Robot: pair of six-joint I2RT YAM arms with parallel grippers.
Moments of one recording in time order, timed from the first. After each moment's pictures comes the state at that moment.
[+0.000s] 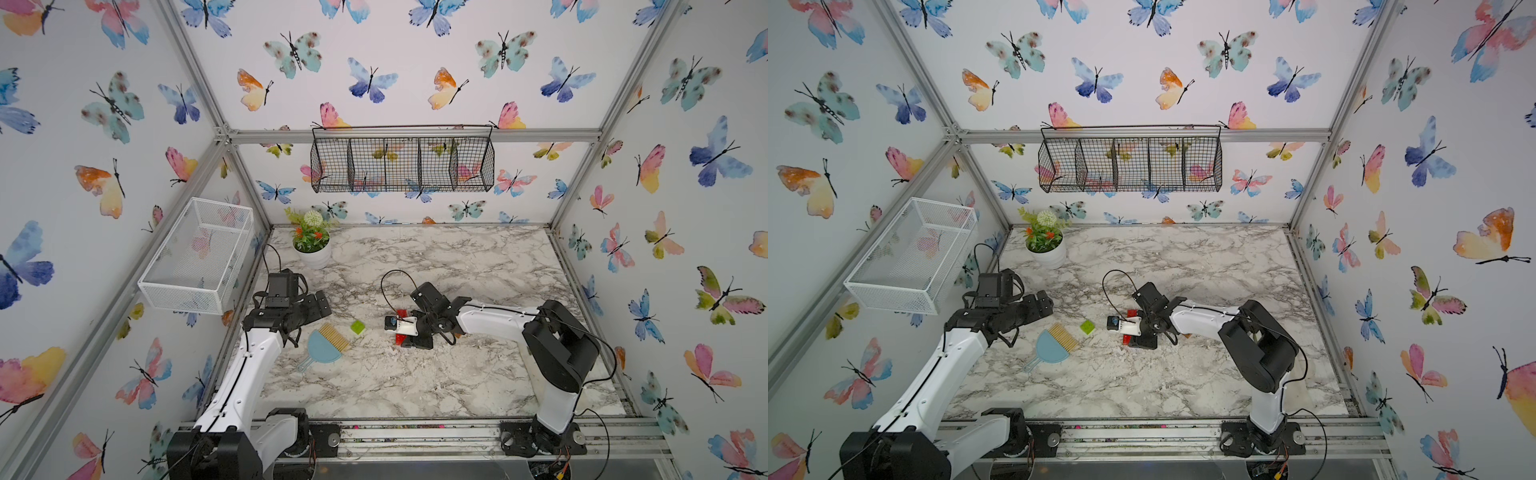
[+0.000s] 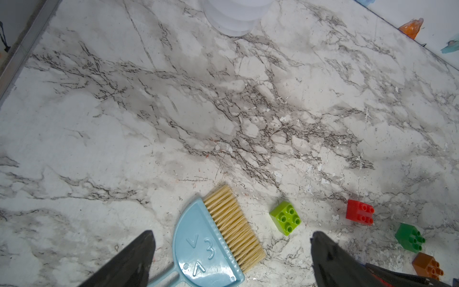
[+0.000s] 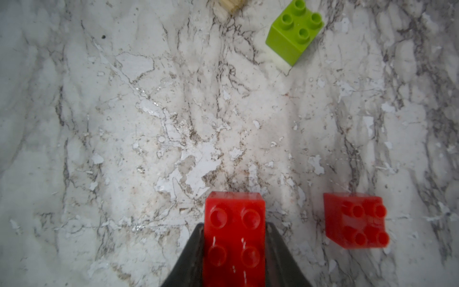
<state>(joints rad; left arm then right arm) -0.04 1.08 0.84 -0.67 0.05 -0.39 0.85 1.84 1.08 -0.30 -0.33 -0.73</state>
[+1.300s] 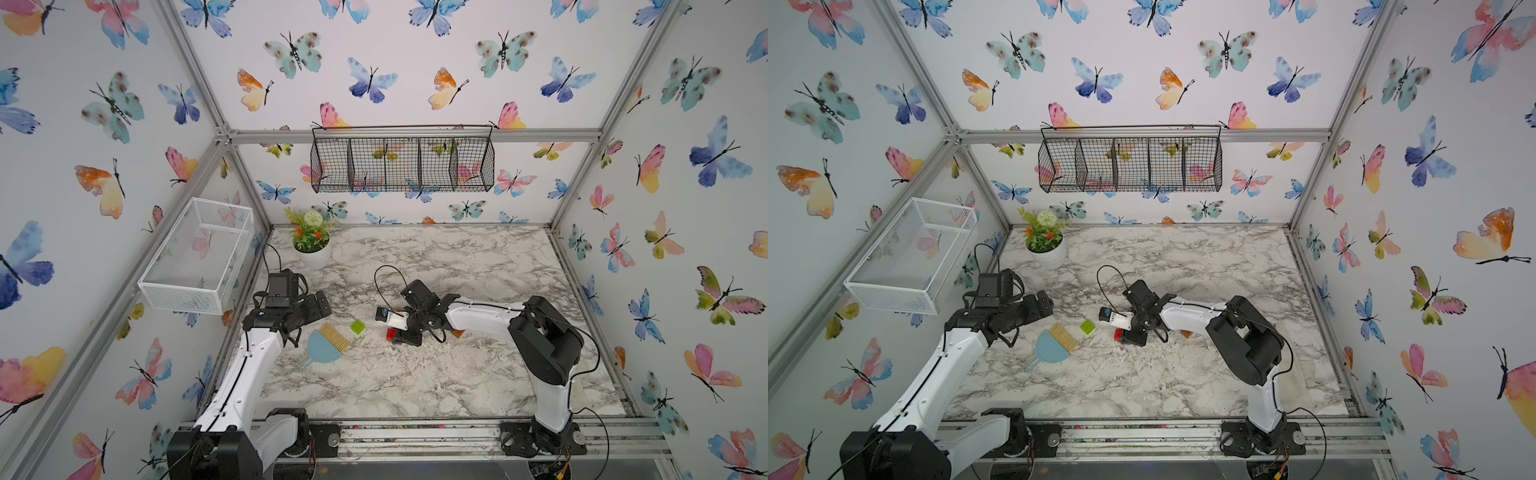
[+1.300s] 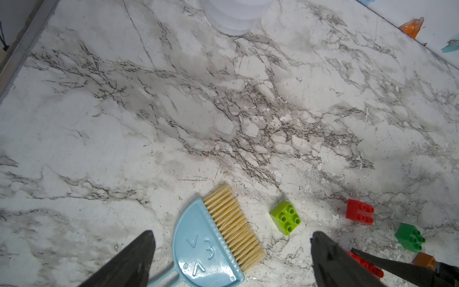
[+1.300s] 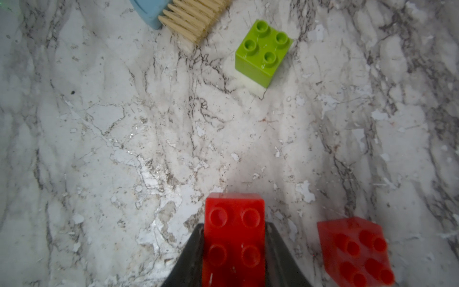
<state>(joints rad) -0.04 1.08 0.84 -0.67 0.06 -0.39 0.88 1.96 1.20 -0.33 -0.31 -0.55</state>
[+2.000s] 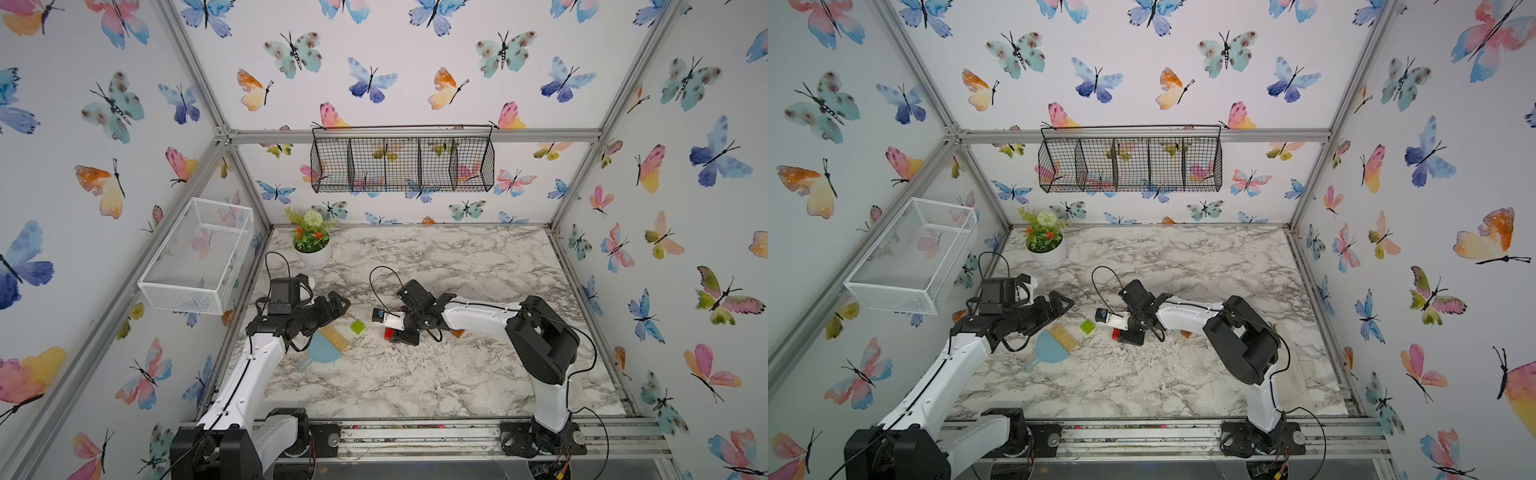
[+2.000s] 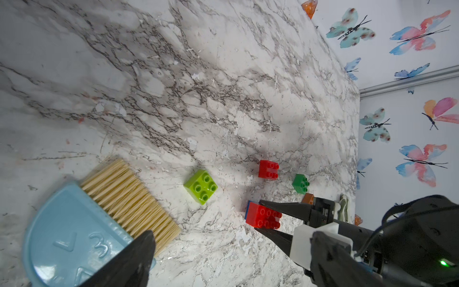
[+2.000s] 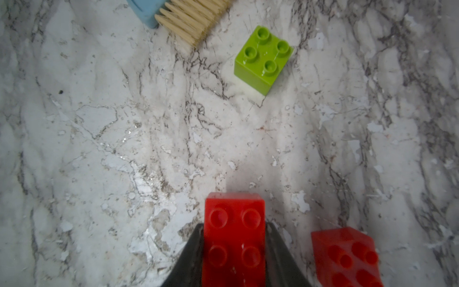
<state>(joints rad) -0.04 1.07 0.75 -0.53 0.48 -0.54 0.89 1.96 1.25 -0.35 -0.27 -0.60</state>
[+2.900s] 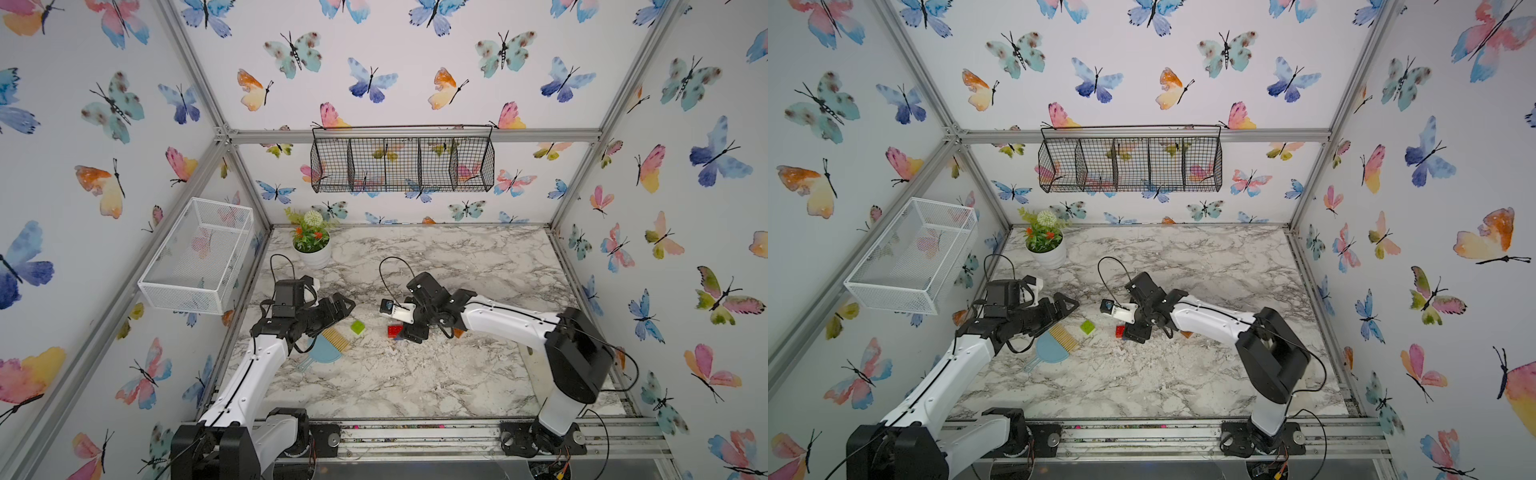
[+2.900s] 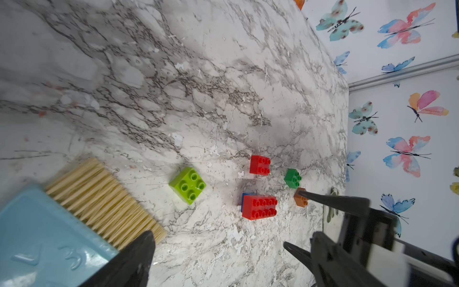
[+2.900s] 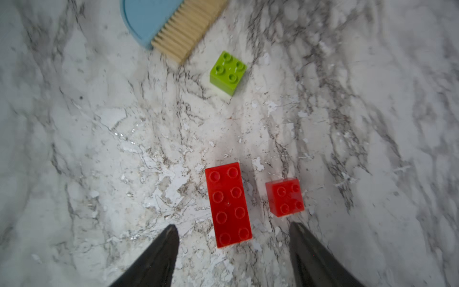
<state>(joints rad) -0.12 1.09 0.69 -0.44 0.52 -0.59 0.88 1.65 1.13 -0.37 -0.18 -0.51</state>
